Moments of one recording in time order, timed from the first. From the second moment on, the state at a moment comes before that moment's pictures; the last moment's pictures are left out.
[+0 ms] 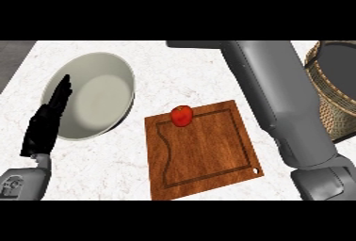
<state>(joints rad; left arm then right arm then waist) -0.17 0.32 0.01 -1.49 -0.13 0.11 0.10 -1.28 -0.08 -0.02 -0.88 1.49 -0.17 1.22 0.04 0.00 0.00</state>
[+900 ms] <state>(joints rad) -0.15 0.31 0.04 -1.48 -0.14 0.11 0.07 -1.34 -0.26 -0.17 -0.64 1.62 -0.05 1.12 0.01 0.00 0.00</state>
